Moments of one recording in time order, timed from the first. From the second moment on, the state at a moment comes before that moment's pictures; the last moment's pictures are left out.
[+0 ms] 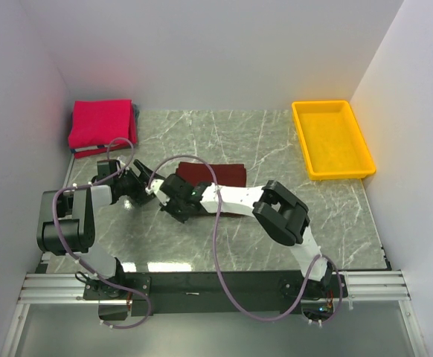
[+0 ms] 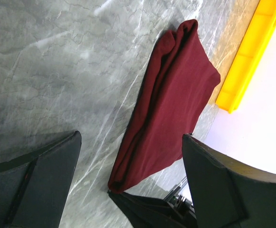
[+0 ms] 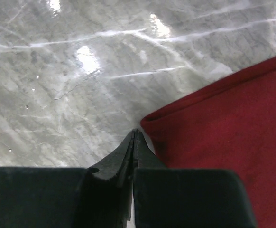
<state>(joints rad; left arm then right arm) 0.10 1.61 0.65 0.14 0.65 -0.83 1.07 2.13 1.53 -0.37 -0.02 -0.07</state>
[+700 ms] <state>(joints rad) 0.09 1.61 0.65 0.14 0.65 -0.83 1.02 2.05 1.58 -0.45 -0.08 -0.04</state>
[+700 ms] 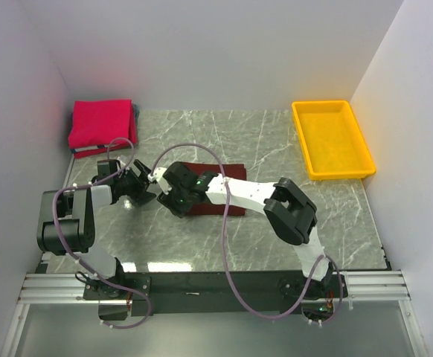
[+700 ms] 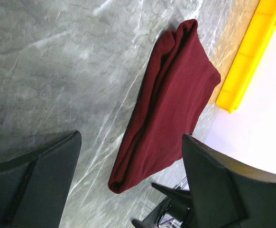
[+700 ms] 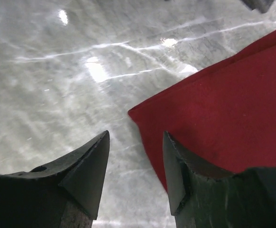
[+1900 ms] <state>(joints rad) 0.00 1.63 0.66 0.16 0.62 -0.87 0.98 2.01 1.53 -0.38 -0.14 -0.01</state>
